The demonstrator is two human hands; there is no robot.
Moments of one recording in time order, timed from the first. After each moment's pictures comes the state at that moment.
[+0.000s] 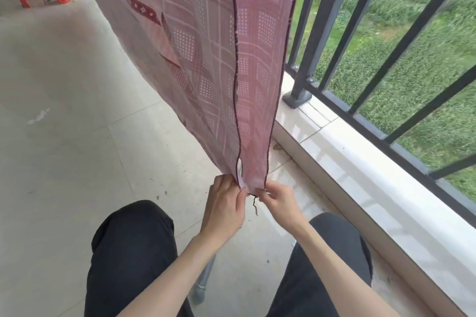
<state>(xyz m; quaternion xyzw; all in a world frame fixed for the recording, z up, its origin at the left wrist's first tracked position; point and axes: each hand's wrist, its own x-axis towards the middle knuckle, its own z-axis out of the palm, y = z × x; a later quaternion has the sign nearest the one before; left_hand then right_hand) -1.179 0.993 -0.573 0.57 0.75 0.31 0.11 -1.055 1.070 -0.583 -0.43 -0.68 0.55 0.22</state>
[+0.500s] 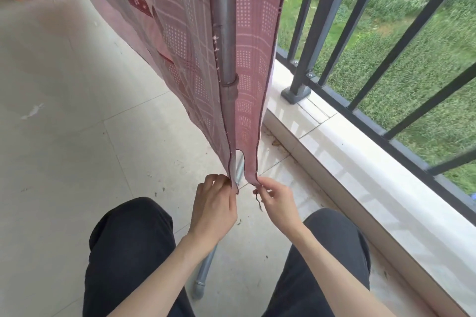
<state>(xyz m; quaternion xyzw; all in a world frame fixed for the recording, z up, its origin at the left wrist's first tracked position) -1.191 0.981 -0.566 0.60 0.78 0.18 0.03 -1.060 1.059 -0.581 -0.47 -0.68 0.51 0.23</state>
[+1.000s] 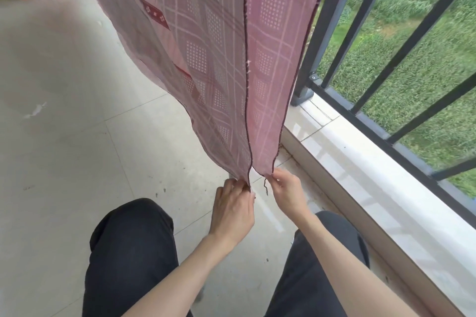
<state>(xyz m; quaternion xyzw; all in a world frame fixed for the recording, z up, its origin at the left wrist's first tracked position) -1.164 0.998 -0.575 0.62 0.77 0.14 0.04 -1.057 1.099 -0.599 -0.46 -0.75 0.40 0.24</state>
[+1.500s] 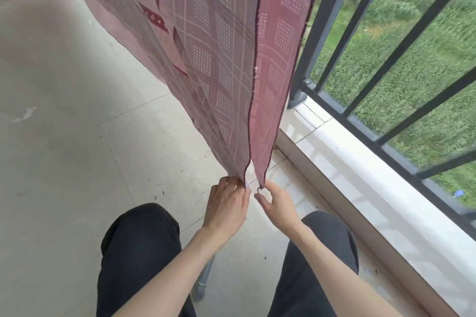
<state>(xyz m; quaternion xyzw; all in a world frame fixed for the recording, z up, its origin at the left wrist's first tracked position) -1.190 0.997 -0.557 0.63 0.76 0.14 0.11 -1.060 1.068 -0.583 -0.48 -0.76 0.42 0.12</state>
